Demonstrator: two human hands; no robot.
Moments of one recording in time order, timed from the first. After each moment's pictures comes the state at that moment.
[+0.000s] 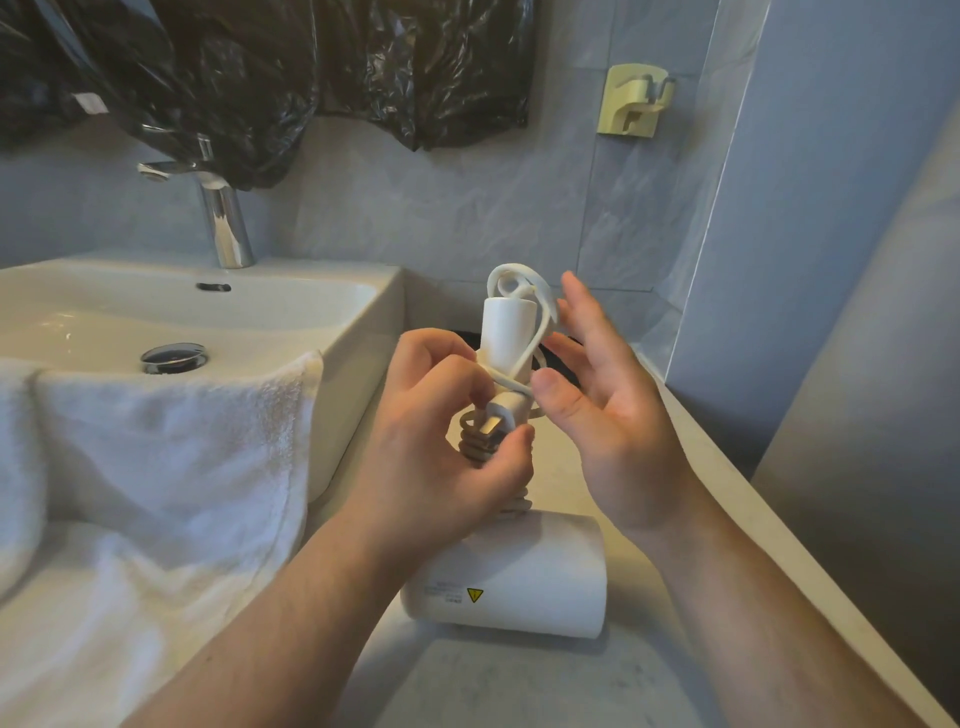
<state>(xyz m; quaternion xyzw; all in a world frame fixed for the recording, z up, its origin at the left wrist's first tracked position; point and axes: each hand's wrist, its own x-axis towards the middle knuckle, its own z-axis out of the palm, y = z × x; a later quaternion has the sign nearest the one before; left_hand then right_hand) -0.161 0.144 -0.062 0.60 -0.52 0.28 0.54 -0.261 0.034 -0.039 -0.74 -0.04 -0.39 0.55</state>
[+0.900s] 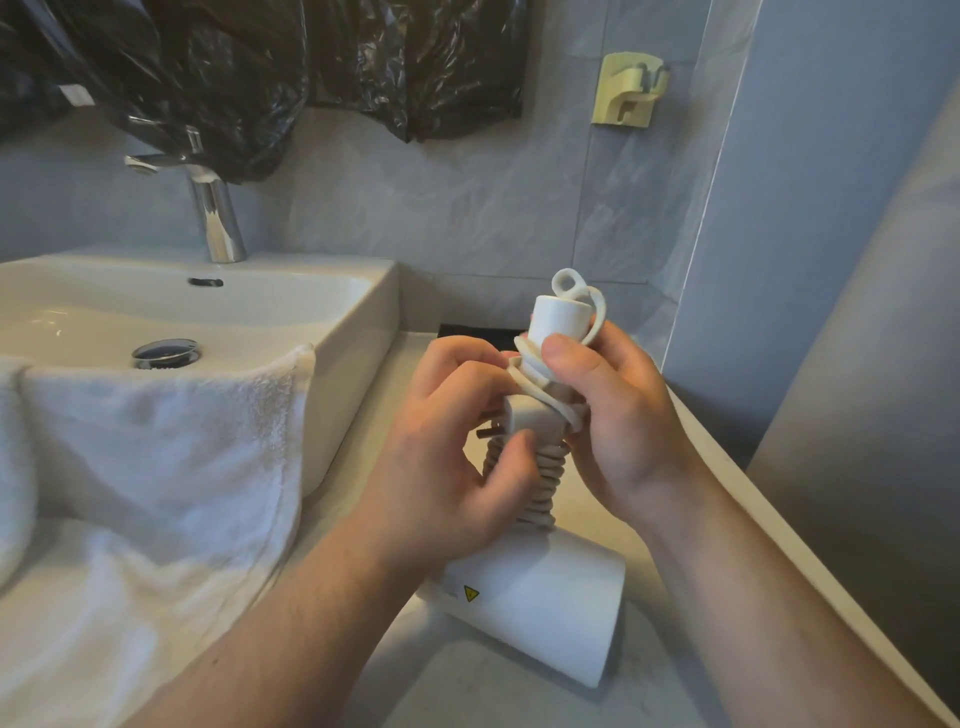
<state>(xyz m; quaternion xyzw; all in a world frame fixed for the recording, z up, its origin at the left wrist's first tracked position) -0.172 0.141 -0.065 0.55 -0.58 0.25 0.55 -0.256 0.028 -0.034 -0.63 -0.01 -0.34 0.70</state>
